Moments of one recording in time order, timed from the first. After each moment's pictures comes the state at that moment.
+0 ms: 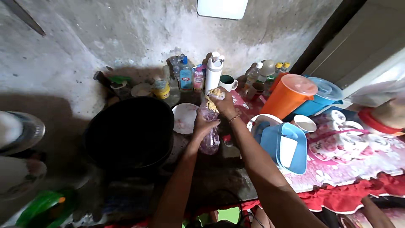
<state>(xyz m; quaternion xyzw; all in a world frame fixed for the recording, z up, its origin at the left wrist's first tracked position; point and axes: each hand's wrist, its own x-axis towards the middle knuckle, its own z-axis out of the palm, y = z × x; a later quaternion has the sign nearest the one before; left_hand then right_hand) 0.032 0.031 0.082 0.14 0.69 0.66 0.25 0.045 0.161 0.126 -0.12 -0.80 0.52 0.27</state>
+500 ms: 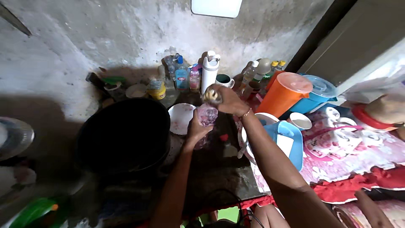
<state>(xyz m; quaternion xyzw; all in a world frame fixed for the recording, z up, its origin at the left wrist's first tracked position) 0.029 0.023 0.068 0.22 0.79 0.55 0.17 0.076 0.171 0.187 -0.01 -0.94 0.30 0.14</state>
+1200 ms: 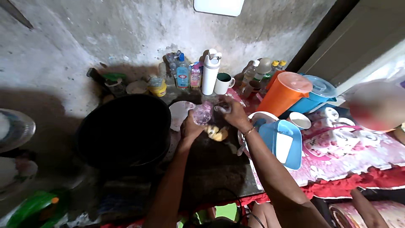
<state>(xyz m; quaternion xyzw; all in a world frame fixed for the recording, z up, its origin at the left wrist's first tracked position) 0.027 0.006 0.079 0.16 0.88 0.41 0.17 0.114 0.161 0.144 -0.09 -0.92 0.36 0.16</state>
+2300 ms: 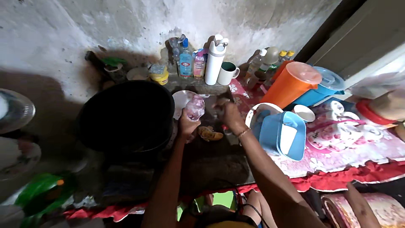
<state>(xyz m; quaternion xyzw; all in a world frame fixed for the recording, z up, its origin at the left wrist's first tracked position) 0.020 -0.022 0.010 0.14 0.80 0.56 0.16 0.124 0.116 0.122 -0.11 -0.95 0.28 0.10</state>
